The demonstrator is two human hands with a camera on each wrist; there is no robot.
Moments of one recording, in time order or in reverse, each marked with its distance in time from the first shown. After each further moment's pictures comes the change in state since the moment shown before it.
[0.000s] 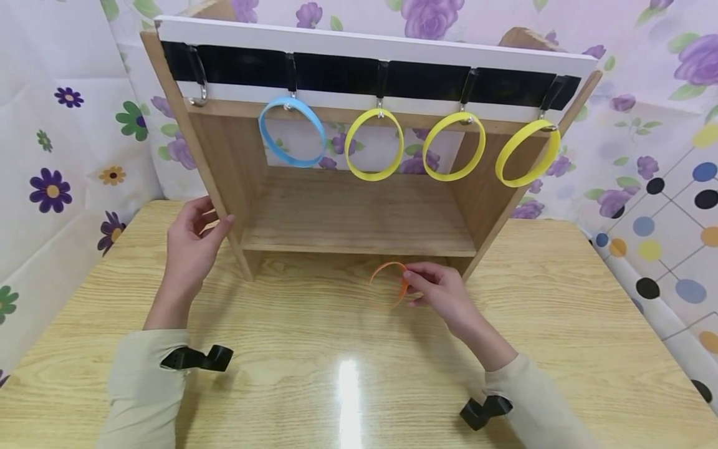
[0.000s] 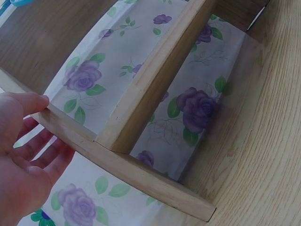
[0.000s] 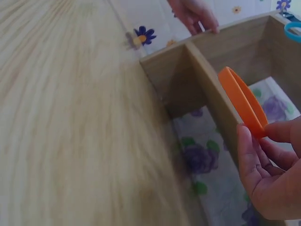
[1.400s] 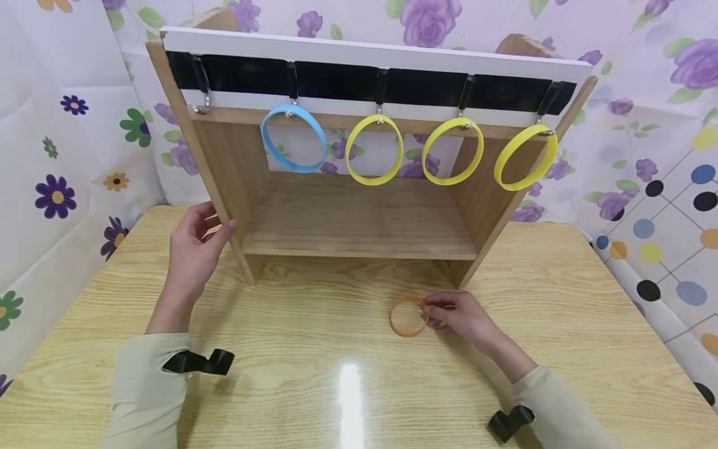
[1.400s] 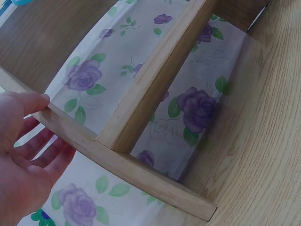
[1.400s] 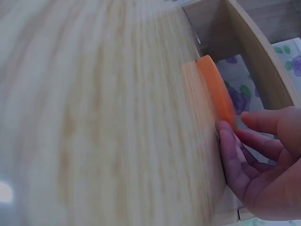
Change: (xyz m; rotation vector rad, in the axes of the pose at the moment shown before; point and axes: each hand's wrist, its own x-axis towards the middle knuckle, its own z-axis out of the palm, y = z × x) left_hand 0.000 0.000 -0.001 0.021 -0.026 -0.001; right_hand -0.005 0.055 -0.043 -0.171 -0.118 0.126
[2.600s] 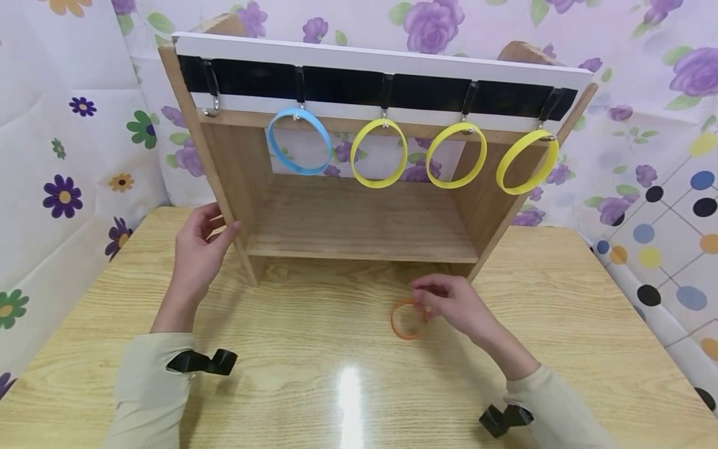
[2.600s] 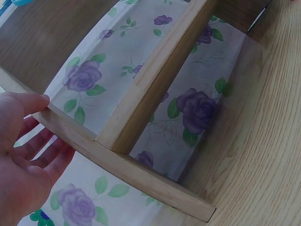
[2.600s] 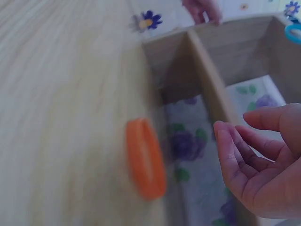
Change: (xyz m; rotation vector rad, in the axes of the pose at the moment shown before) left_hand 0.001 -0.003 0.000 -0.036 0.016 0.022; right_hand -0.010 -0.062 0.013 -0.086 -0.012 -0.196
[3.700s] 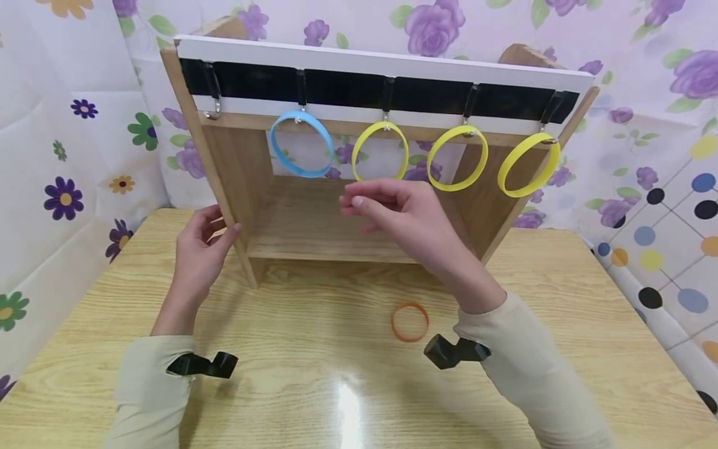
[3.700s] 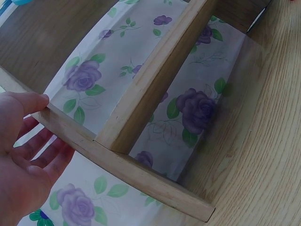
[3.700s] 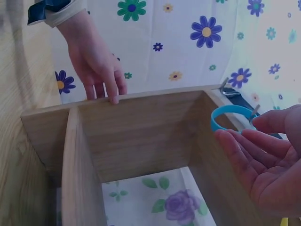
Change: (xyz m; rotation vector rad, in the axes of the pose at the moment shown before) left_hand 0.000 0.001 0.000 -0.033 -0.004 0.010; right_hand 0.035 -0.168 0.018 0.128 0.014 -0.375
